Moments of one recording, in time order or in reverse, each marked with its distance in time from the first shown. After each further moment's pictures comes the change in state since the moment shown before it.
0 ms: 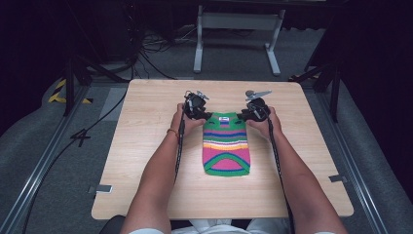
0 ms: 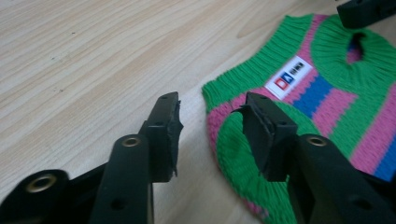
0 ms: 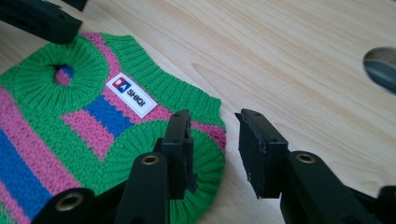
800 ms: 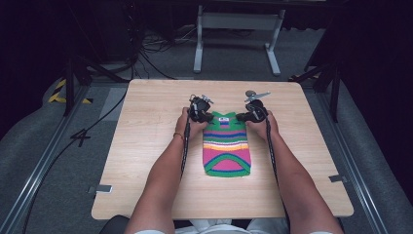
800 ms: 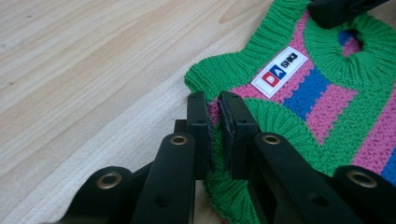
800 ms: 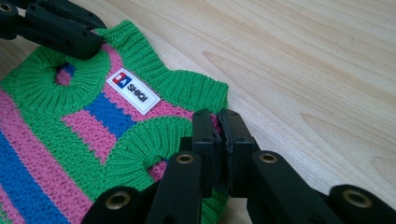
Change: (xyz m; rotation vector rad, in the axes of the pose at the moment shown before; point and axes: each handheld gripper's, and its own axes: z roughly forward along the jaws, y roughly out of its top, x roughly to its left) left arm -0.012 -0.002 0.008 0.033 -0.010 0.029; right arm -0.002 -0.006 0.009 0.016 0.063 0.057
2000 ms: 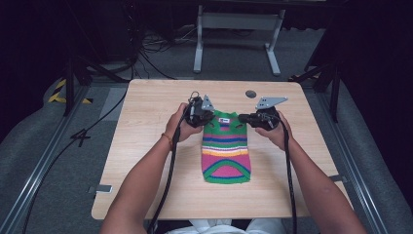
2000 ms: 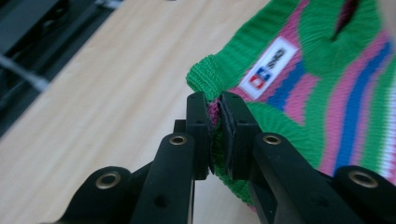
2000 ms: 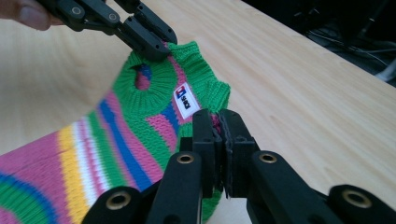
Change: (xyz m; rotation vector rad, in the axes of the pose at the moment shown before) left arm -0.027 0.013 -0.068 -0.070 0.073 0.351; right arm 0.037 0.000 -0.078 -0.232 0.130 -0.268
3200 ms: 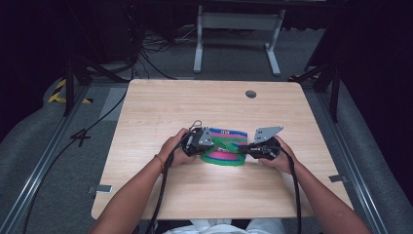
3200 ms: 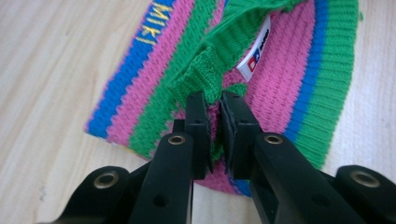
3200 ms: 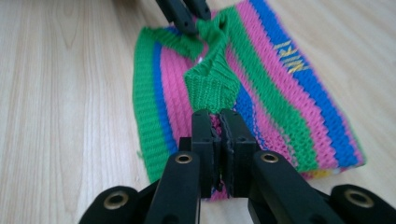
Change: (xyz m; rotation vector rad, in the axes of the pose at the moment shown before) left arm -0.078 -0.064 -0.014 0.019 -0.177 0.227; right arm 0.070 -0.061 -0.012 0.130 0.169 -0.165
